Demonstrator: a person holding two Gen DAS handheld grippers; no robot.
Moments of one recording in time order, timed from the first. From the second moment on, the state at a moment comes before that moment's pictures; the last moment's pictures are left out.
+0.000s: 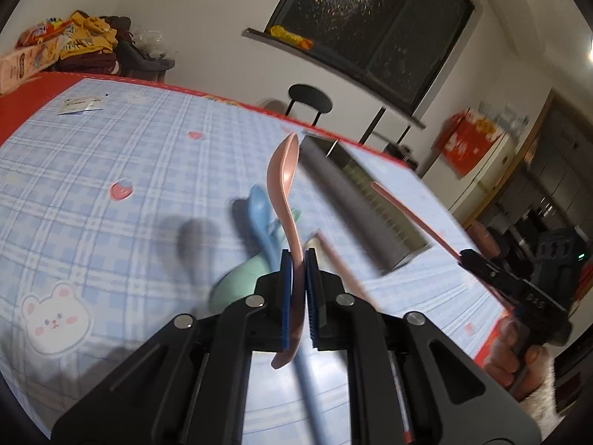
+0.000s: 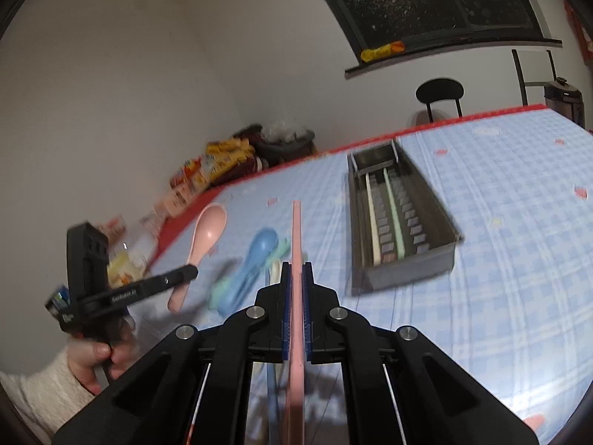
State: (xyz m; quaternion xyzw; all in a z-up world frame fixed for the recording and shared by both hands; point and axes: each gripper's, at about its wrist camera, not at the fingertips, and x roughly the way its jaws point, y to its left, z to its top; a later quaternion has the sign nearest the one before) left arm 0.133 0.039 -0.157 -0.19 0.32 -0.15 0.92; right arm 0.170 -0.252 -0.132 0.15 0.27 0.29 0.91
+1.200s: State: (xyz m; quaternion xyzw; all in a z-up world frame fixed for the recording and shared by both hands) left arm 0.352 -0.100 -0.166 -0.31 0.40 -0.14 0.85; right arm 0.330 -0.273 -0.169 0.22 0.34 0.17 0.90
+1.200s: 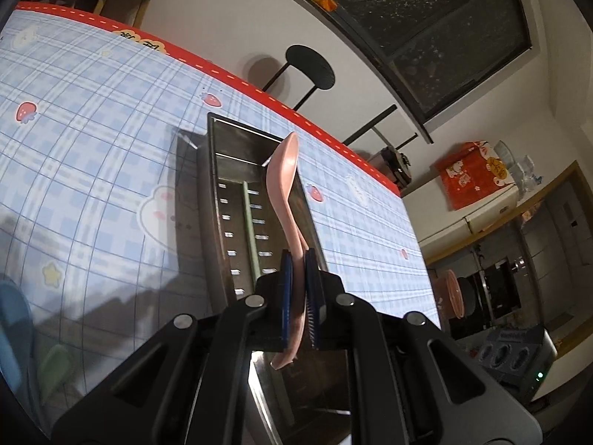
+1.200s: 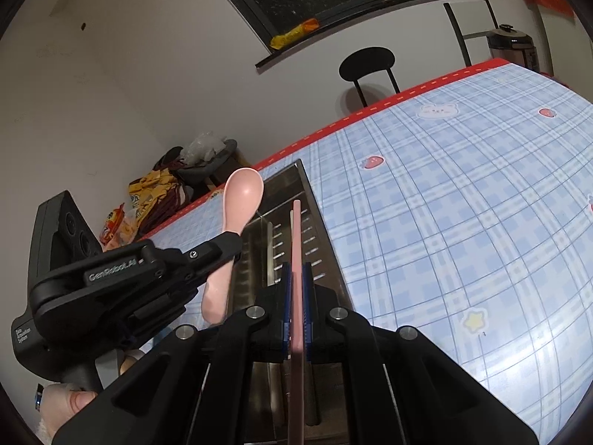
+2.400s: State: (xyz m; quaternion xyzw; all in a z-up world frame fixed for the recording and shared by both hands) left arm 0.137 0.033 -0.108 -0.04 0.31 -0.08 0.95; right arm 0.207 -0.205 -0.128 0.07 0.24 0.22 0.94
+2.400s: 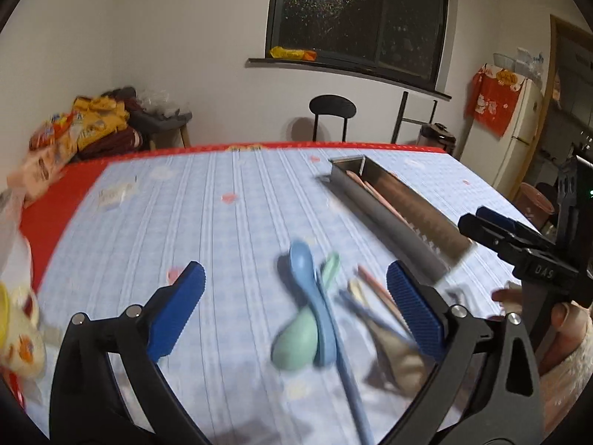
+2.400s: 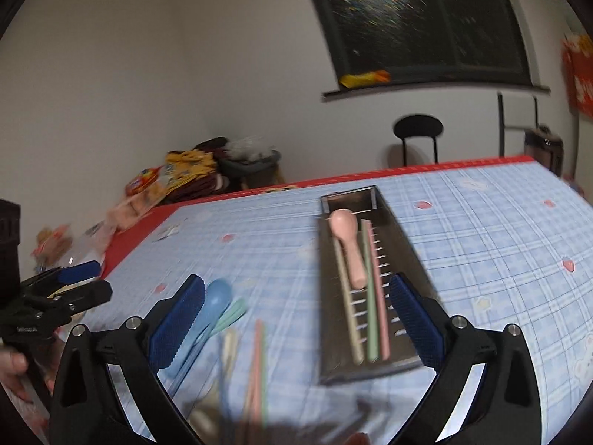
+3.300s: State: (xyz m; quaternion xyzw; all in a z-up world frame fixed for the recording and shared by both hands) left arm 0.098 -0.006 -0.179 -0.04 0.38 -0.17 0.91; right arm 0.135 -0.152 -0.180 -0.11 0.36 0.28 0.88
